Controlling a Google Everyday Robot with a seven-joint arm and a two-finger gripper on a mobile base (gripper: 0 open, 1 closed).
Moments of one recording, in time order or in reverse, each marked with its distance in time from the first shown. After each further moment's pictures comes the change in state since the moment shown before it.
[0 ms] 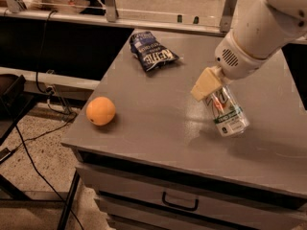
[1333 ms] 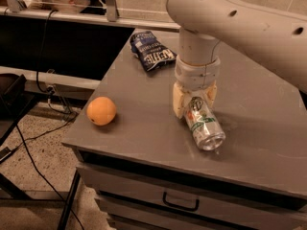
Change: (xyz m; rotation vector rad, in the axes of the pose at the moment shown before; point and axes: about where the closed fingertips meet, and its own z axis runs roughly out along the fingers) arm 0.010 0.009 0.072 0.183 0.437 0.381
